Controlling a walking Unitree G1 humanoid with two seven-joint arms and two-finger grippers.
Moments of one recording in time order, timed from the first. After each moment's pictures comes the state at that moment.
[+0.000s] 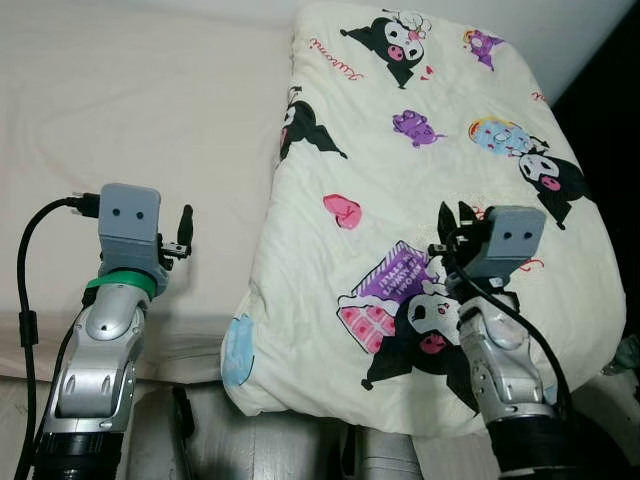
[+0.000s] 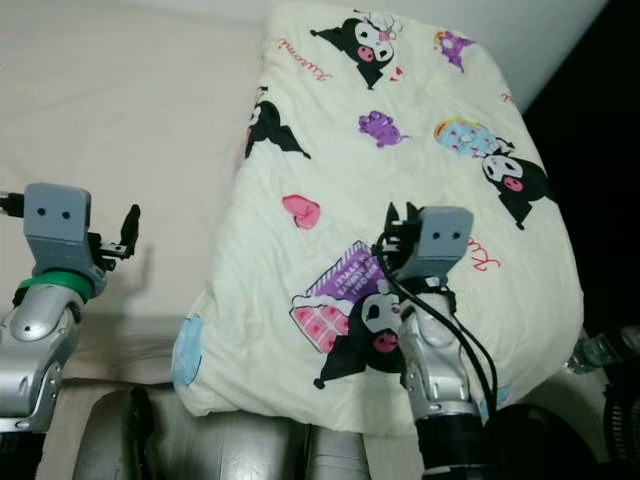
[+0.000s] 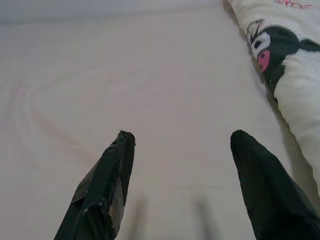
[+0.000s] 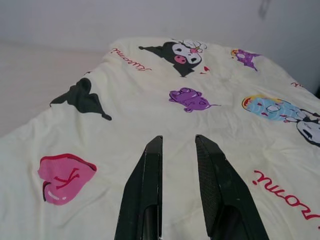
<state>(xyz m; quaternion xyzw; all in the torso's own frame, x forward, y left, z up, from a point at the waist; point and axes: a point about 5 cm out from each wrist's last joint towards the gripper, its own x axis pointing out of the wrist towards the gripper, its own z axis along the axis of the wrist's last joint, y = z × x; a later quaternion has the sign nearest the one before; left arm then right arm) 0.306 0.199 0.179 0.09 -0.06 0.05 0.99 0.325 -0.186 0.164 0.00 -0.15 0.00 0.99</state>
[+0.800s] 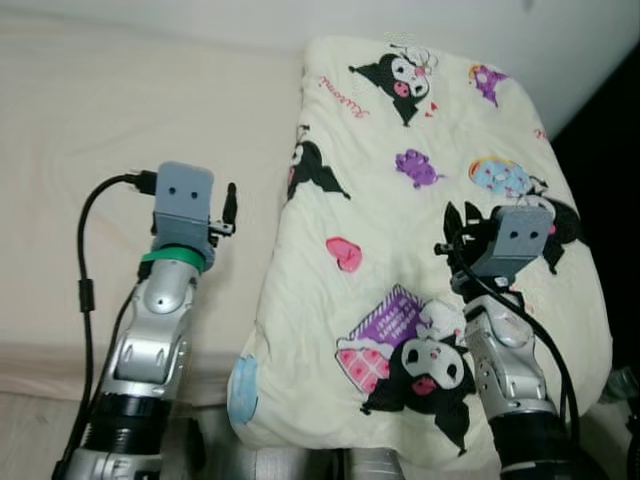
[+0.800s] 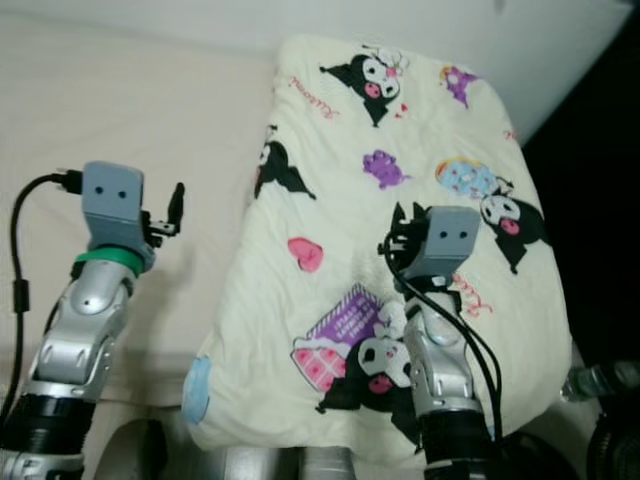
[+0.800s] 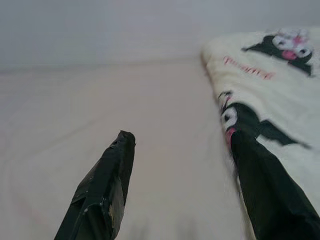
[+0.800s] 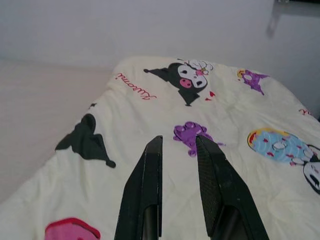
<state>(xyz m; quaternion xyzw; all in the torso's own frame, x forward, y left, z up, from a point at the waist) 0.331 0.145 0.190 0.09 -0.10 0.00 0.99 0.328 -0.194 0.160 0.00 -0.15 -0.01 0.99</state>
